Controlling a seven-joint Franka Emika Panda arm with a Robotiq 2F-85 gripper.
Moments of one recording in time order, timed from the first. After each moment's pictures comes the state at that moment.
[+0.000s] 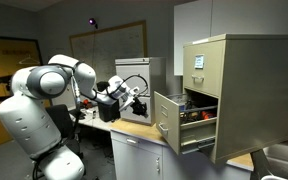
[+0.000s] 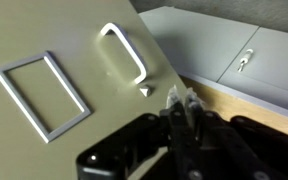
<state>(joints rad) -0.07 -0.26 0.13 -2.32 -0.78 2.24 0.32</state>
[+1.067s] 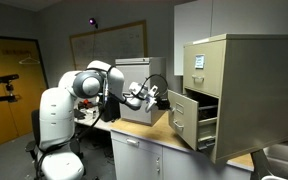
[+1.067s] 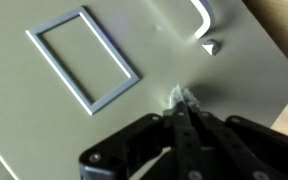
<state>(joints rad) -0.09 0.15 -0.03 -1.93 -1.28 2.36 0.72</state>
